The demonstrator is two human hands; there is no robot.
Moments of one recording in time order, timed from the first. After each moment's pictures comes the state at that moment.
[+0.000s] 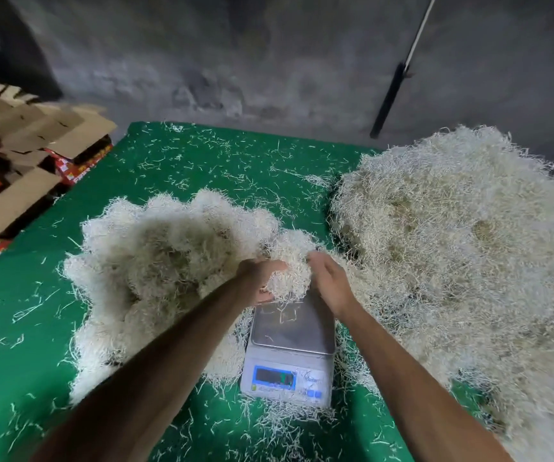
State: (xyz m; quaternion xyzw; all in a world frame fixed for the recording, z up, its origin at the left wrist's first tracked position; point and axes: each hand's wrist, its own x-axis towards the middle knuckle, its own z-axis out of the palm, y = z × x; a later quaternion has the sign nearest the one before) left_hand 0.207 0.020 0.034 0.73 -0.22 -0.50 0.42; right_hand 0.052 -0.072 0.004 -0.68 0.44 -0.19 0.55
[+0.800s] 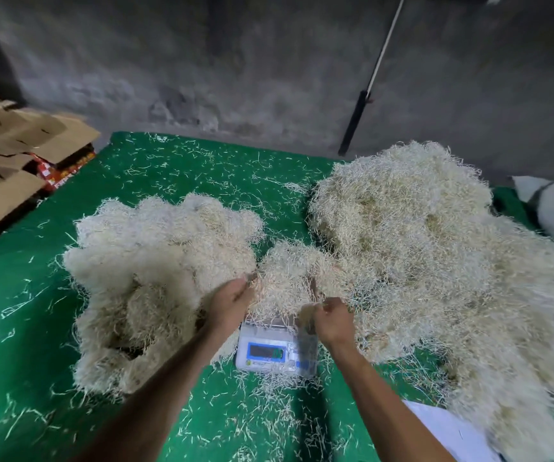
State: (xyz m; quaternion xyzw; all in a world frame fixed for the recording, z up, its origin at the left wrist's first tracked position) left_hand 0.177 0.133 -0.008 0.77 -0.32 -0.30 0.47; right_hand -0.025 0.023 -0.022 -0.67 0.61 -0.18 0.39
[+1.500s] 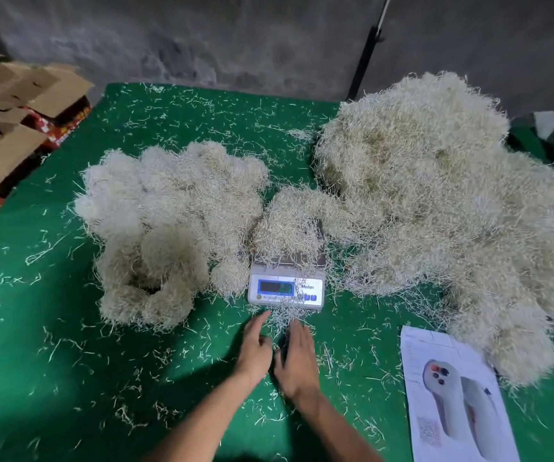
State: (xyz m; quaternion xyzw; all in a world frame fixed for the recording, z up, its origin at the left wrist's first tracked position) left_hand 0.050 0.262 -0.099 0.75 -0.24 -0.45 0.41; right_hand -0.060 0.223 -0.127 -0.82 0.49 -0.03 0.29
